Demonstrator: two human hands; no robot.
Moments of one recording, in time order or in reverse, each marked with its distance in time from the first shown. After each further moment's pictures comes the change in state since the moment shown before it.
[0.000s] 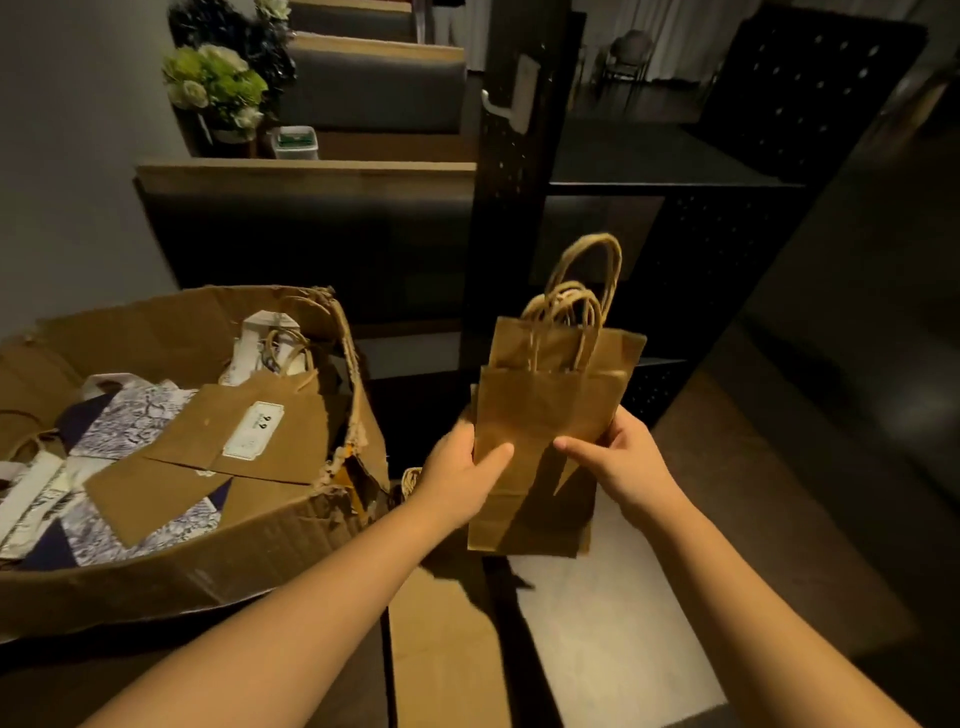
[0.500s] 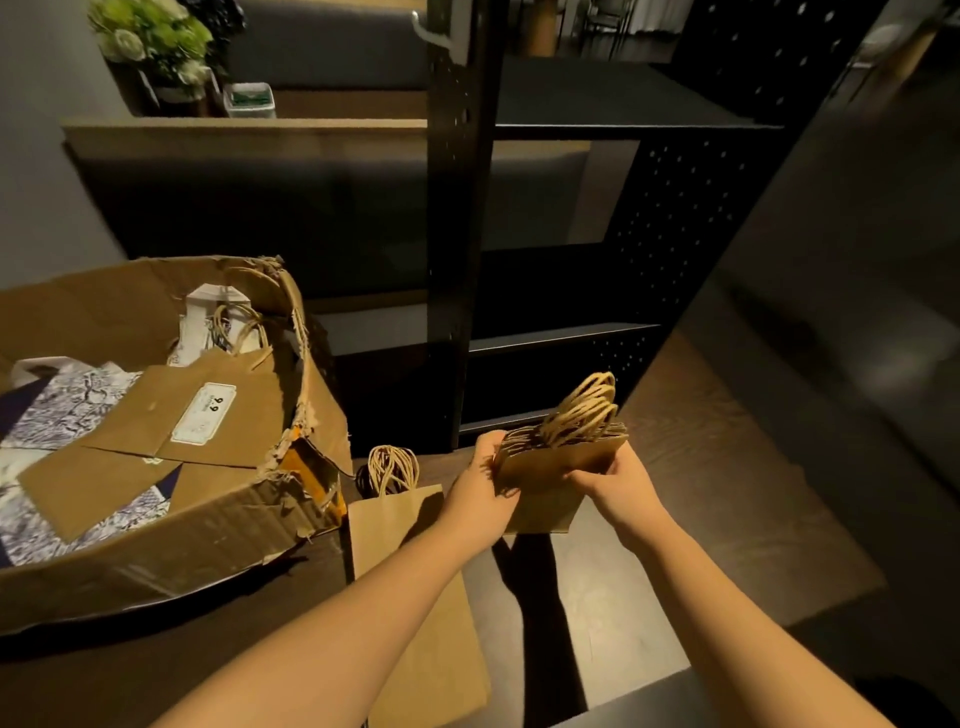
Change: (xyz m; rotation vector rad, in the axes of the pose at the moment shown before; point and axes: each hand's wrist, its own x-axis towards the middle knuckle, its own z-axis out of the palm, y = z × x) left_hand 0.001 -0.044 0.083 0.067 -0.113 -0.126; right_hand -0.014 0.086 -0.034 0.004 0.130 0.248
